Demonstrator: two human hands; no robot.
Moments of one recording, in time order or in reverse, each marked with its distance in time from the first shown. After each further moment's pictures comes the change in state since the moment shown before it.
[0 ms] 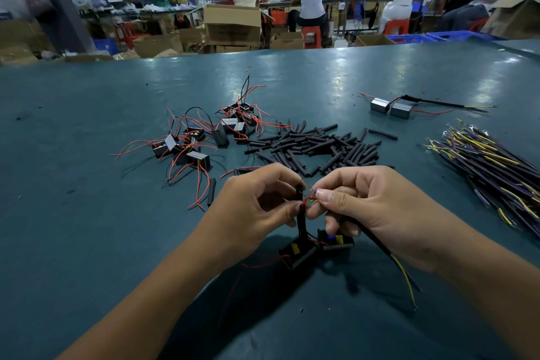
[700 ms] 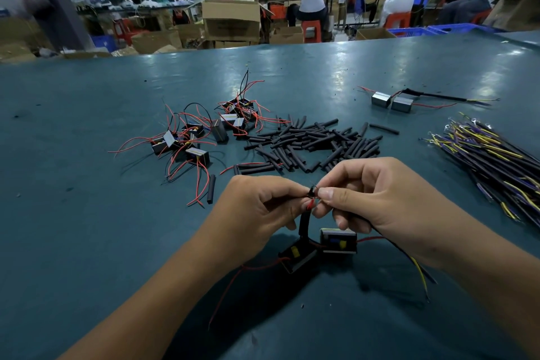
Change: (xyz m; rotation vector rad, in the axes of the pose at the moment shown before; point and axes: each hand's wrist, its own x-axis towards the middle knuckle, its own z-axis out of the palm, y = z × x) left_hand 0.000 0.000 0.007 0.152 0.042 0.137; right_hand -0.005 -0.002 -0.003 -0.127 0.048 -0.024
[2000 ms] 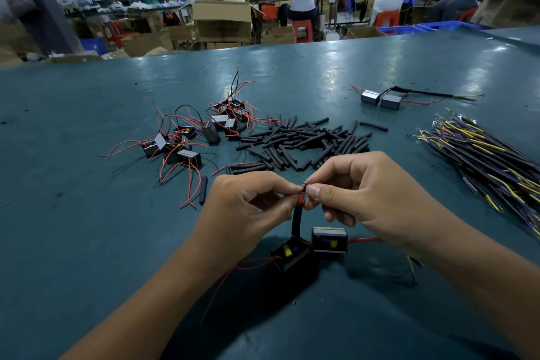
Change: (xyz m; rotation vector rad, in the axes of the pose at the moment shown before) left_hand -0.001 0.006 0.002 0.046 0.123 0.086; right_hand 0.002 0.000 0.001 -0.105 0.051 -0.099
